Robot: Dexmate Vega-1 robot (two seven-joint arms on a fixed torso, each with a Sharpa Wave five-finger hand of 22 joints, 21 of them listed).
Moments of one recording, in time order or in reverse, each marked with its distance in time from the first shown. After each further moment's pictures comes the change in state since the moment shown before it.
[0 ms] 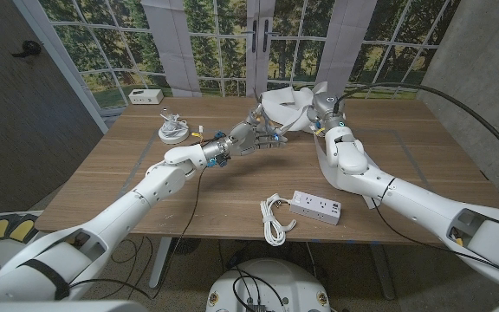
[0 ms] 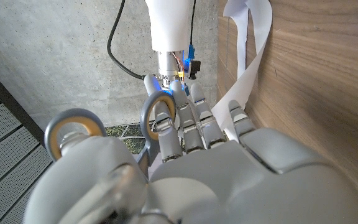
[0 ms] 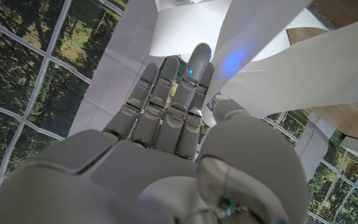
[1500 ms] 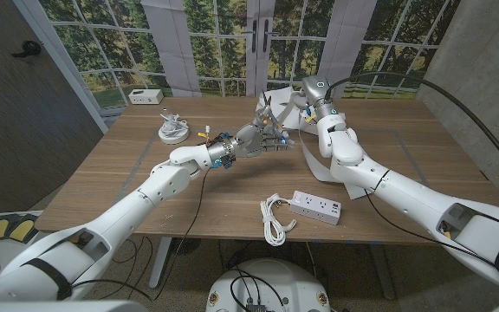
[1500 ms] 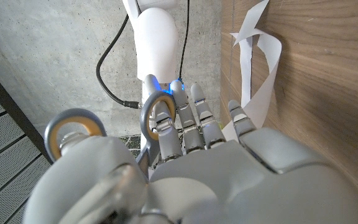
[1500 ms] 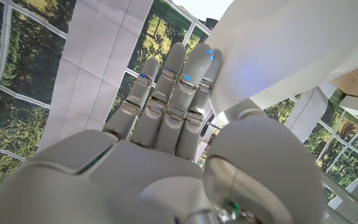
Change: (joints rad) left arm -0.004 -0.006 0.023 -0.024 0.003 0.013 -0.027; left_hand 0.004 -0.004 0.003 0.012 0.000 0.003 0.007 -0.019 -0.002 -0.002 -0.003 0.016 -0.021 0.005 -0.005 -0.011 -0.002 0.000 0.000 0.000 0.000; right arm 0.016 0.075 0.053 -0.006 -0.058 0.080 -0.040; right_hand -0.039 -0.100 0.103 -0.040 0.448 0.163 0.038 0.122 0.088 0.099 0.020 0.191 0.042 0.205 -0.041 -0.020 0.047 0.063 0.012 0.007 -0.004
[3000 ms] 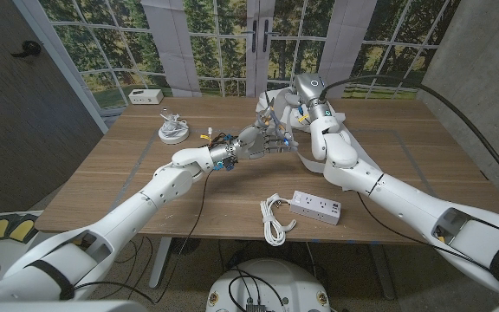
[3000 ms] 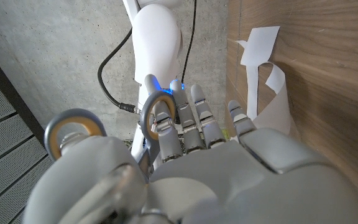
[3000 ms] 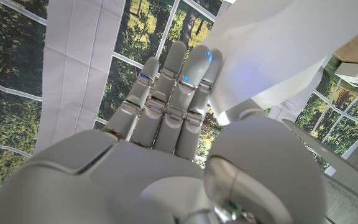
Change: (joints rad) left arm 0.008 -0.015 0.004 0.002 -0.014 -0.016 -0.026; left_hand 0.000 0.000 -0.002 0.006 0.000 0.002 -0.002 -0.008 -0.002 0.008 0.000 -0.009 -0.027 0.000 0.000 -0.013 -0.005 0.000 0.000 -0.005 0.000; right arm -0.037 0.012 0.011 -0.049 0.034 0.027 -0.080; right_hand 0.003 -0.008 0.001 0.001 0.076 -0.049 -0.016 0.003 0.022 -0.040 0.007 0.032 0.003 0.014 0.003 0.000 0.083 -0.004 -0.004 0.000 0.003
